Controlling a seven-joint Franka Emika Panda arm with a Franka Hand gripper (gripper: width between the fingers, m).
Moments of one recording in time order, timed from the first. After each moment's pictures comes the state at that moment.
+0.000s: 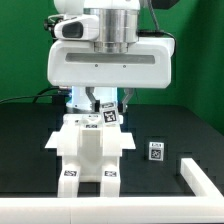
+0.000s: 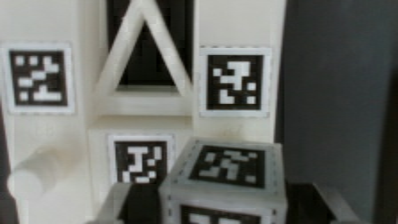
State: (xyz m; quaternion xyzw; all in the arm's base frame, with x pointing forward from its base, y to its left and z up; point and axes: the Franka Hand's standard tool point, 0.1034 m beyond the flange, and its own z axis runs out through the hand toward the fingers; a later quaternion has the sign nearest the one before) arm 0.534 -0.002 0.123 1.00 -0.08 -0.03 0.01
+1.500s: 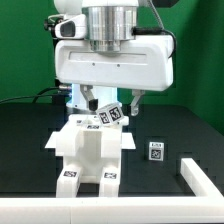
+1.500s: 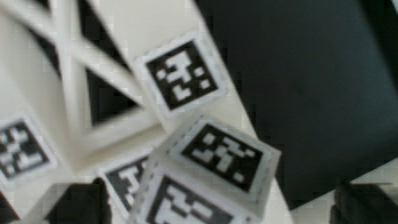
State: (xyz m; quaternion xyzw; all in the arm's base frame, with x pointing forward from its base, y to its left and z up) arm 0.545 0.001 0.127 0.98 -0.19 0.01 -0.02
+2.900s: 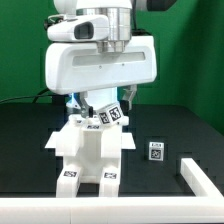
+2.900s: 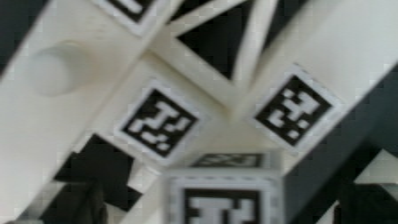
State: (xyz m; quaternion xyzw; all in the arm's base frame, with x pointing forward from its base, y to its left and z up) arm 0.540 0.003 0.120 0.97 0.25 0.01 -0.02
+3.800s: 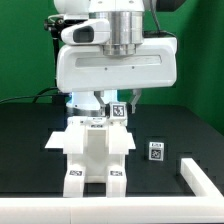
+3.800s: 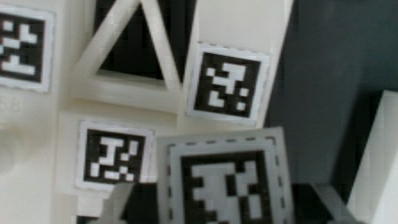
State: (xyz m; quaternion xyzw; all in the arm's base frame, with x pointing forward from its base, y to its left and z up) arm 0.535 0.013 0.118 1.00 0.06 -0.01 -0.02
